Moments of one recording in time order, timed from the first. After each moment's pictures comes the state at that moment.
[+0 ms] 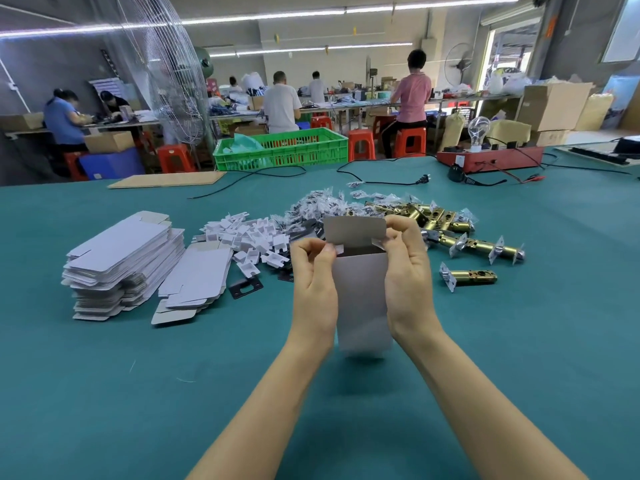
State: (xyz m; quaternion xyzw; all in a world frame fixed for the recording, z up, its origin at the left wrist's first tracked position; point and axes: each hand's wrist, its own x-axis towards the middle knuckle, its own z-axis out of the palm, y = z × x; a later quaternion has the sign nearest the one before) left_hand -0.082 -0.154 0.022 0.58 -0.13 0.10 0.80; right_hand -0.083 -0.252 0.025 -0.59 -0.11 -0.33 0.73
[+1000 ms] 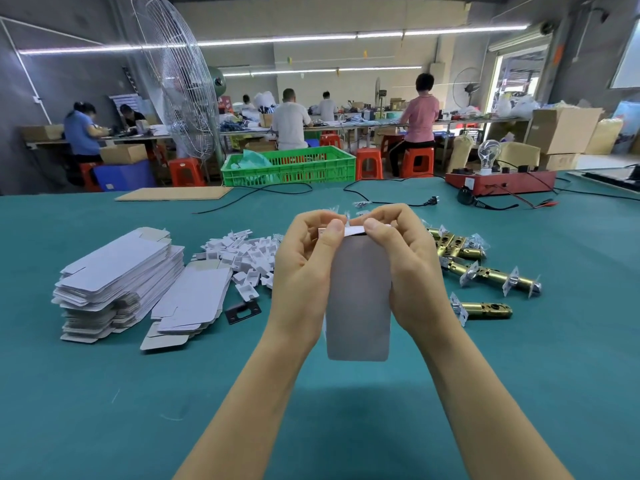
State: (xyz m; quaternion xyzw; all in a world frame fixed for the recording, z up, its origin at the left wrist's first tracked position) left_hand -0.067 -0.146 0.074 0.59 -0.21 0.14 0.77; right_hand -0.071 -0.262 0.074 -0.62 -0.15 -0.25 0.73
